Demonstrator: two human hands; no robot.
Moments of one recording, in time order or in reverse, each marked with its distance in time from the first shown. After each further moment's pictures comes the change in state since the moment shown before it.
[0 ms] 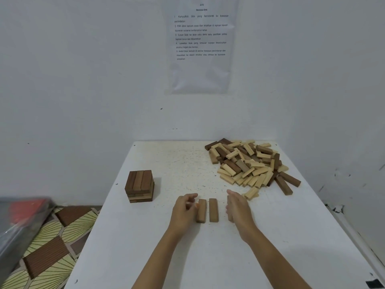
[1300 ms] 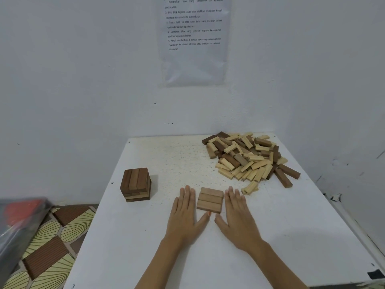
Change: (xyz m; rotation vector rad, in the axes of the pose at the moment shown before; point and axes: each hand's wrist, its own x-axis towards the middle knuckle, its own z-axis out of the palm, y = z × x) left_hand -0.008 -0.022 0.012 0.809 -0.113 0.238; right_hand -0.011 0.040 -0.014 -1.174 -0.094 -0.538
